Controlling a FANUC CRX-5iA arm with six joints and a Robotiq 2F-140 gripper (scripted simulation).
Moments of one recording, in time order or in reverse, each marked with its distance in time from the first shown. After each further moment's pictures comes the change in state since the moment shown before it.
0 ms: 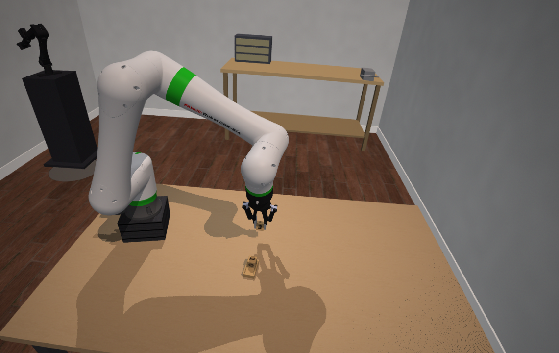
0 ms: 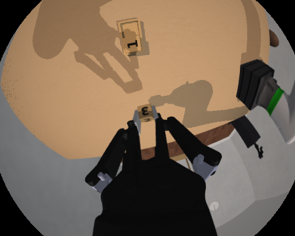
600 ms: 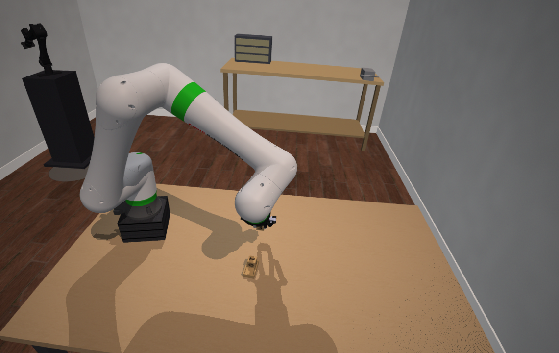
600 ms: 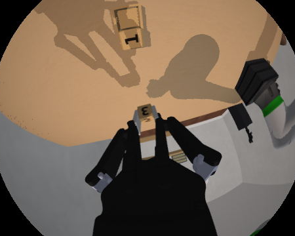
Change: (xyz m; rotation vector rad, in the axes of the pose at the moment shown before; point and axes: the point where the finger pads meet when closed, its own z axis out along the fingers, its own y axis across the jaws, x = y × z) arm 0.006 -0.001 0.000 0.002 -0.297 -0.003
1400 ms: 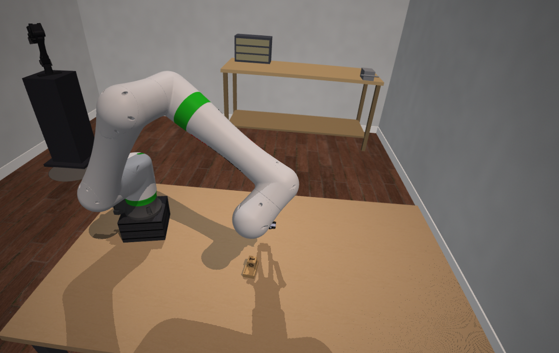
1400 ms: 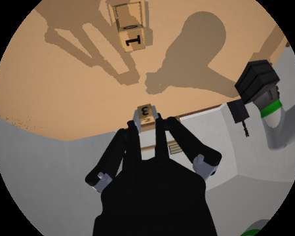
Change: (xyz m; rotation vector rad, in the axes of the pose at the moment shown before) arm 0.005 -0.001 -0.001 0.002 -0.120 -0.006
